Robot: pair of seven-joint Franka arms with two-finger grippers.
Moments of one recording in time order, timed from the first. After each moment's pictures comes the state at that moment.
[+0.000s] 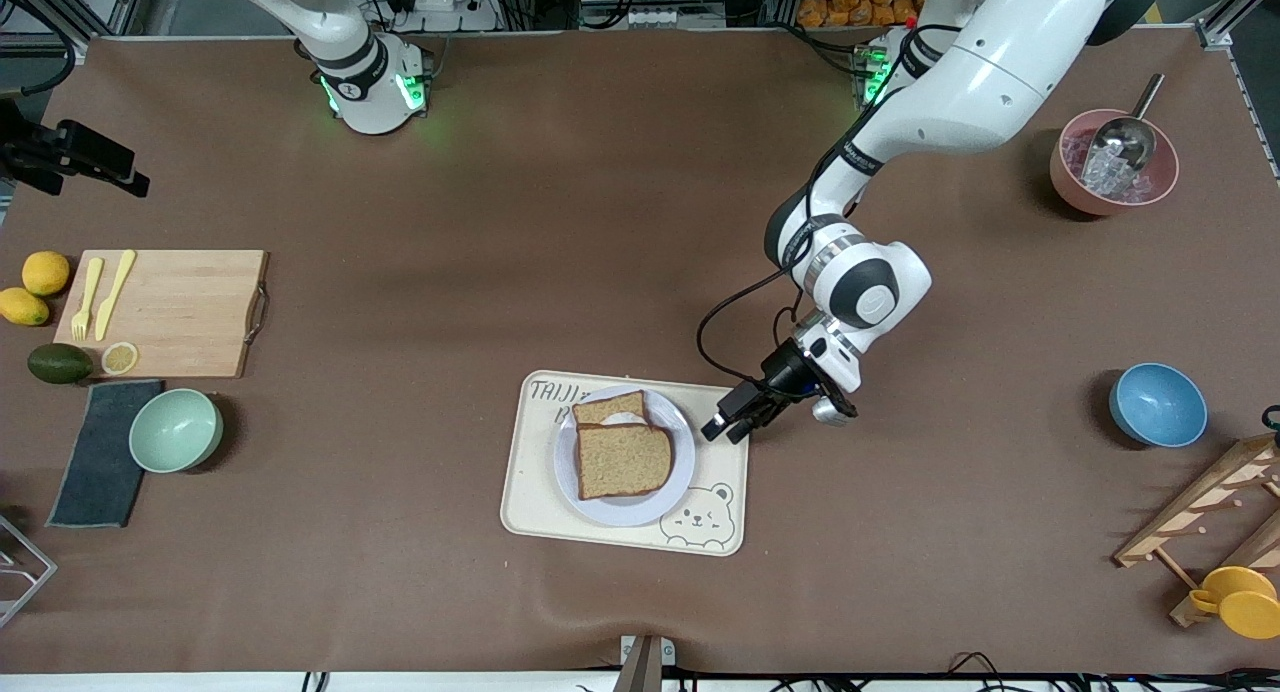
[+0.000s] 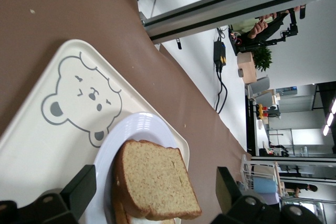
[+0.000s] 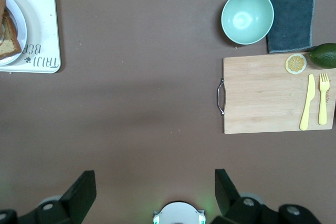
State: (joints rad) left arm -0.20 0.70 -0.38 -1.66 -2.25 2.85 1.32; right arm -0.02 -0.04 -0.04 -1.51 0.05 1.36 0.01
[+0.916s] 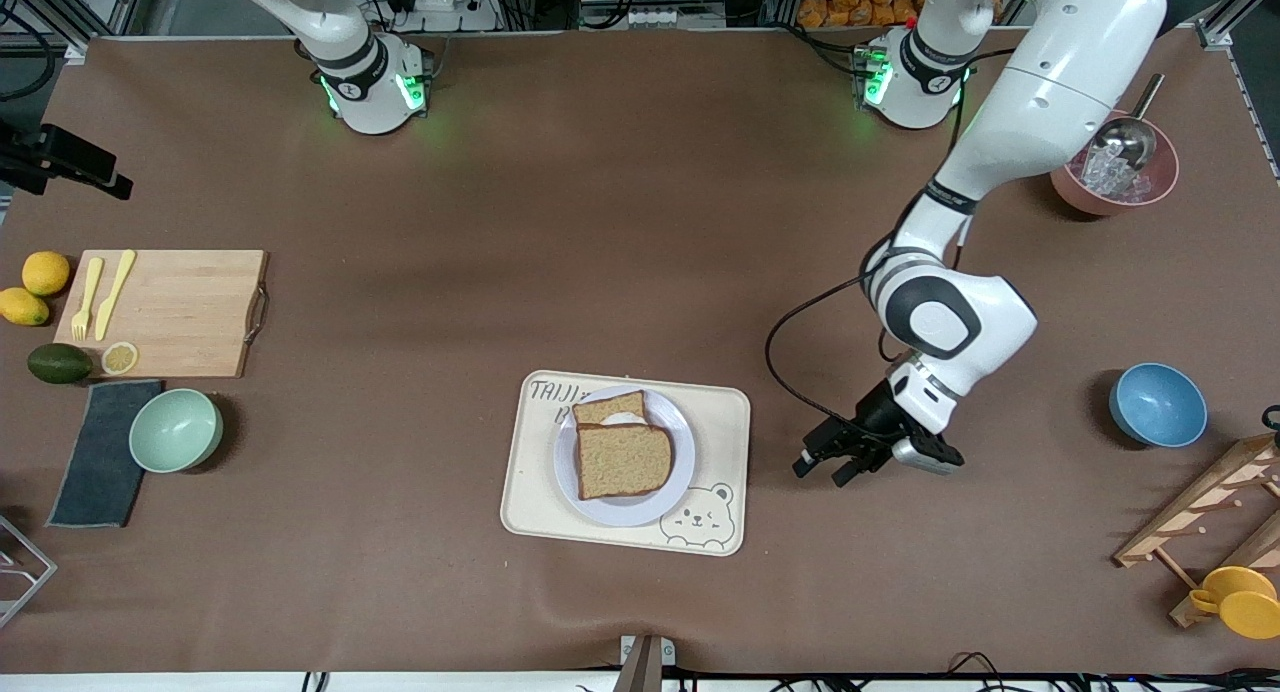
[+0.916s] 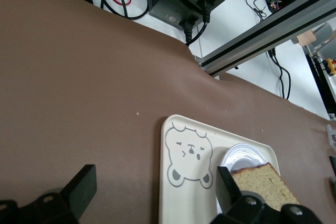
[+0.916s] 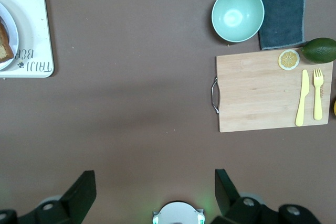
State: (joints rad) left arm -0.03 0.70 -0.36 -1.68 -1.45 2.87 1.02; right arm -0.04 -0.03 -0.04 -1.51 0.04 1.36 0.01
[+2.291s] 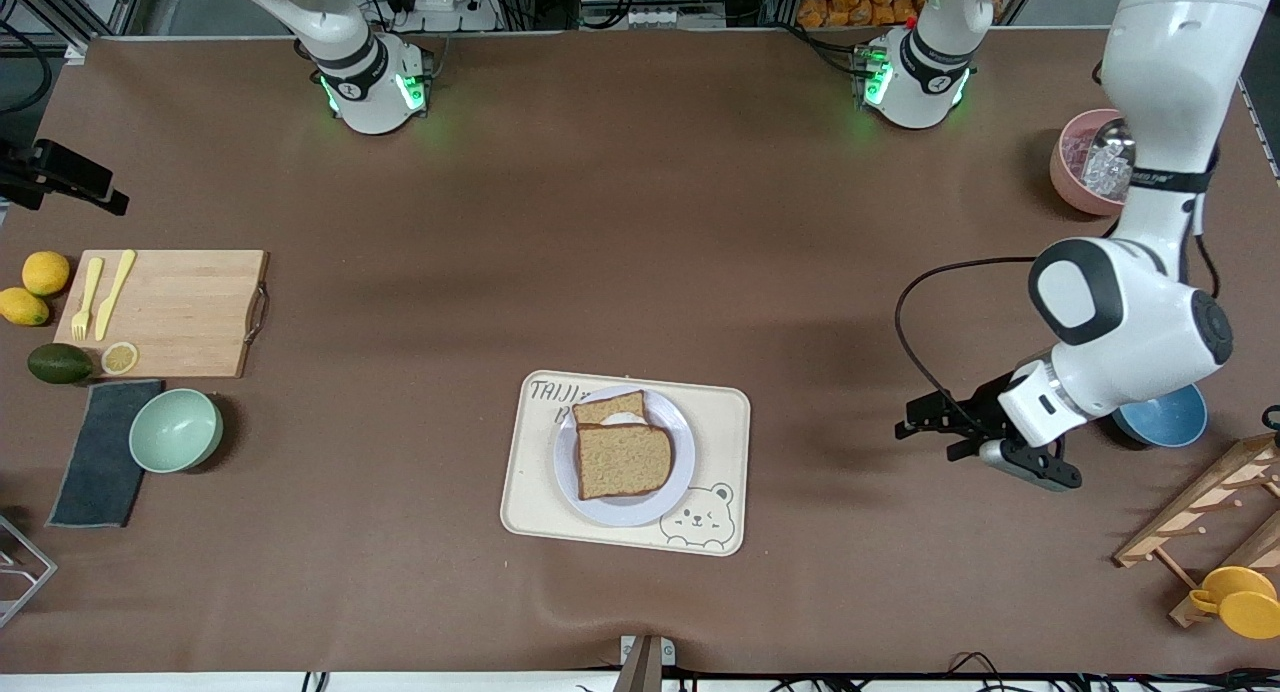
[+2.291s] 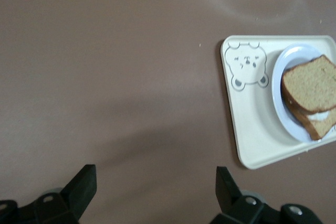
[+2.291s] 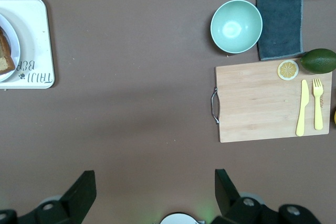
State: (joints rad) left arm 0.12 0.46 -0.25 -1.71 -0.40 2.30 0.40; right arm -0.05 -0.02 -0.04 -1.51 0.05 1.41 0.01
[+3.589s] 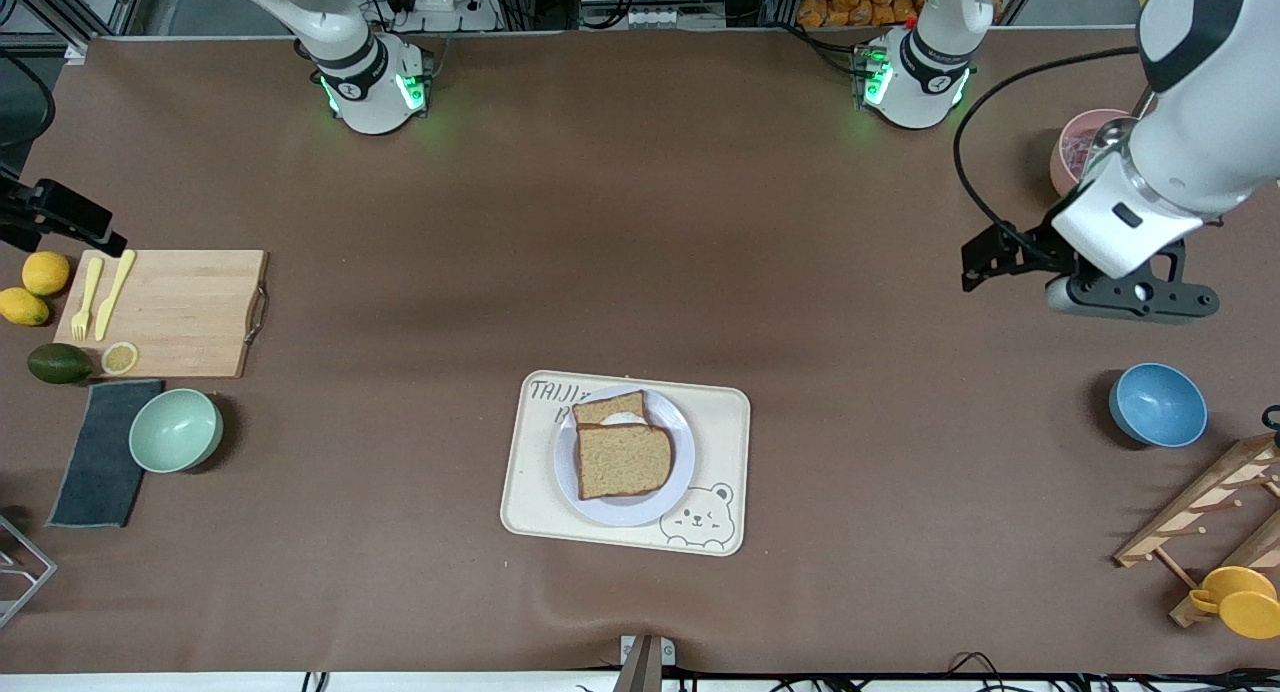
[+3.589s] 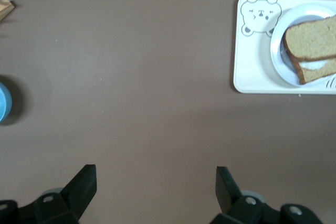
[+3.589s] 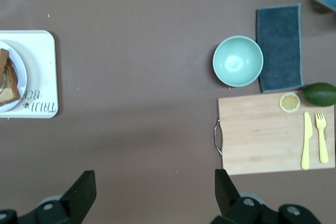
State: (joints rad) left arm 0.03 0.07 -0.25 -1.58 -0.05 1.69 -0.13; right arm -0.04 0.02 -0.03 -1.51 0.05 1.56 0.01
